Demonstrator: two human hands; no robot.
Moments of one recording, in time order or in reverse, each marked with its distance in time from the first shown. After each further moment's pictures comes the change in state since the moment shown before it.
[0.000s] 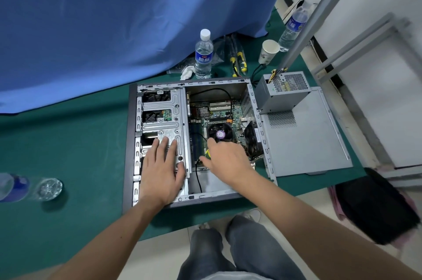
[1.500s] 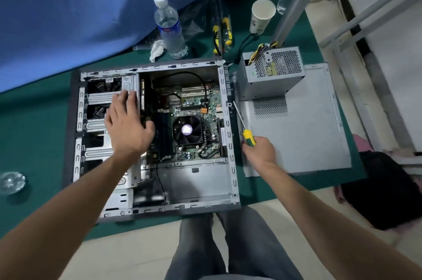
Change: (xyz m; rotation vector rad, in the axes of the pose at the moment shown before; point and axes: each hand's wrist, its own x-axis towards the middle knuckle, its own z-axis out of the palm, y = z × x) left_hand 0.122 0.052 0.014 0.041 0.098 -0.266; right_hand -0.001 0.202 0.097 0.931 -0.080 0.821
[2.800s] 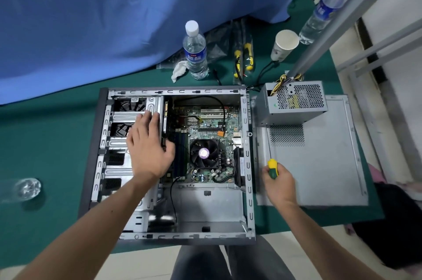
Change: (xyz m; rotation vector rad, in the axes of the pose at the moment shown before) left_hand 0.000 0.001 0.001 -0.054 0.035 -0.019; right_hand 0.003 0.011 0.004 0.060 0.101 -0.069
